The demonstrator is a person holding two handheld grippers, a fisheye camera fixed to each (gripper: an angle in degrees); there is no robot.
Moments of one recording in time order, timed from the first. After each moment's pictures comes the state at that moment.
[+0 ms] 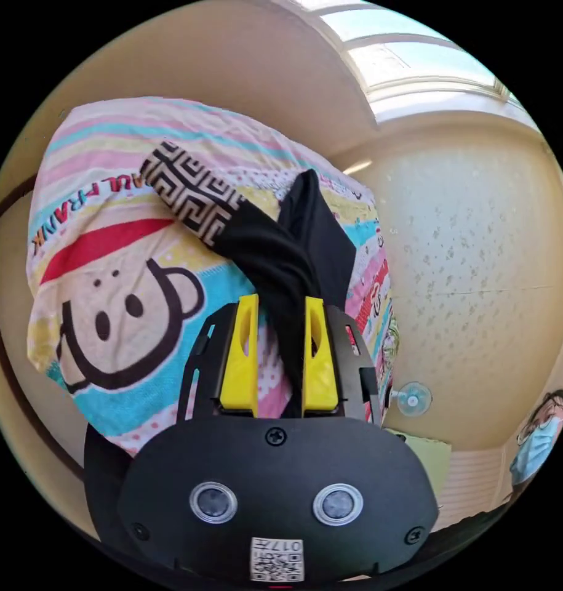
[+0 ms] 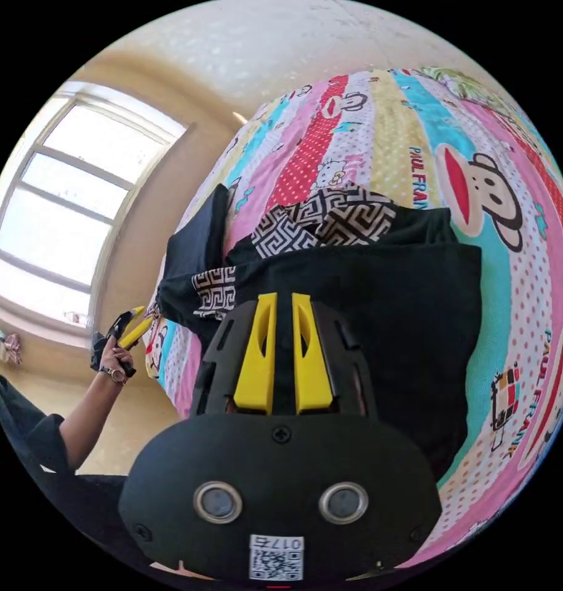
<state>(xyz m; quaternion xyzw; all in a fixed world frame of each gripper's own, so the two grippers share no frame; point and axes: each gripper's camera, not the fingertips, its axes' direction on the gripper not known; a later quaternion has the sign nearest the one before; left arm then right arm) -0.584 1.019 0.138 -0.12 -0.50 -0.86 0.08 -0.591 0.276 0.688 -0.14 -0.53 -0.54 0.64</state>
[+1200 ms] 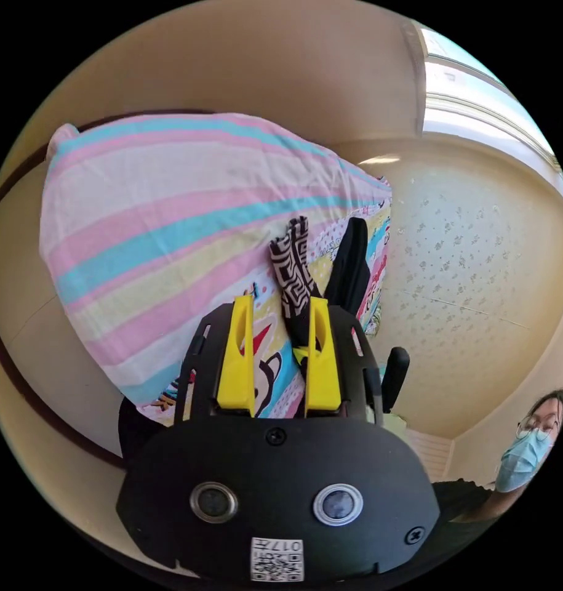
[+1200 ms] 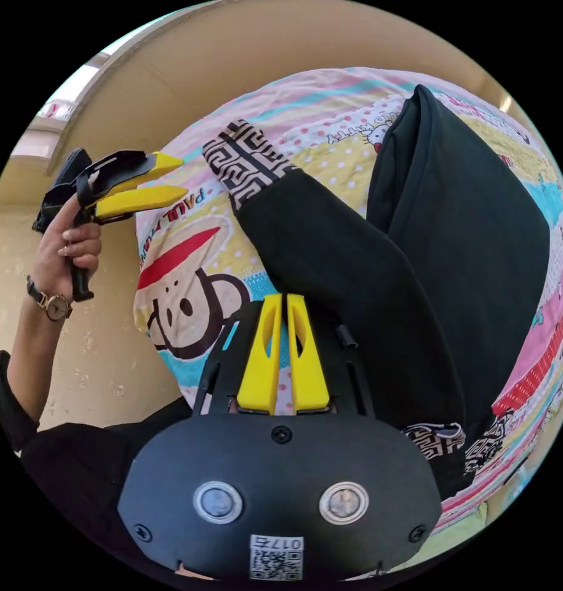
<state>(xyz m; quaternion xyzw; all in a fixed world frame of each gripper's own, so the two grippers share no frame) -0.550 1.015 -0.138 -0.06 -0.38 -0.92 0.04 -0.750 0.627 0.546 -0.09 -0.30 -0.86 0.40</state>
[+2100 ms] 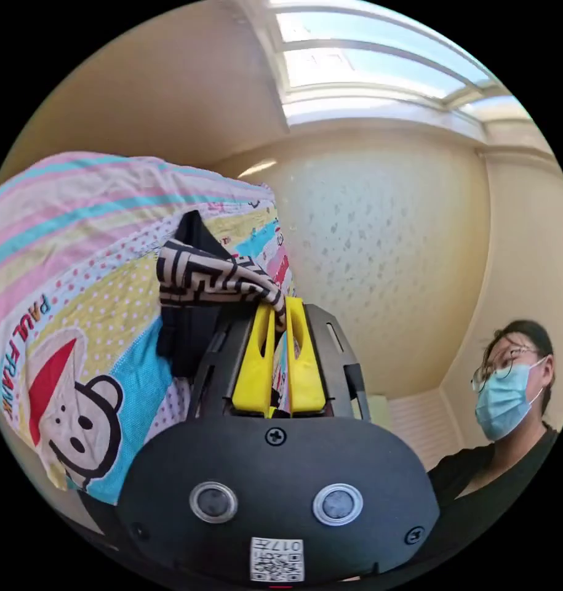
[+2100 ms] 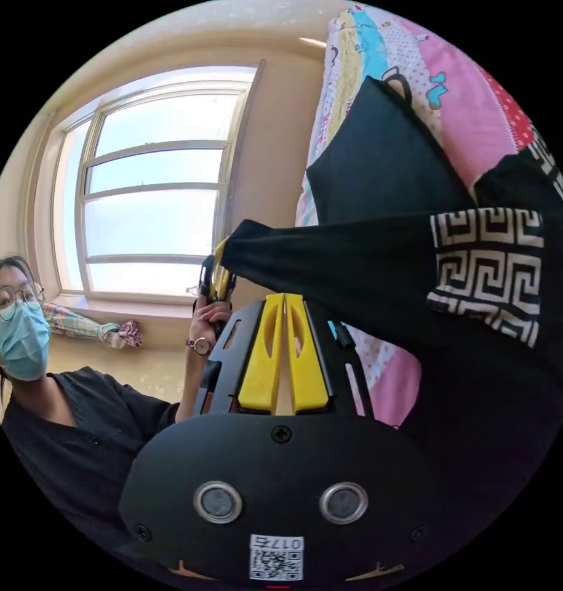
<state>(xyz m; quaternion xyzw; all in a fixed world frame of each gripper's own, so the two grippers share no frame) -0.629 0.970 0.007 0.04 -0.42 -0.87 0.27 -0.698 0.408 0.593 -0.39 -0.66 -0.49 0.42</state>
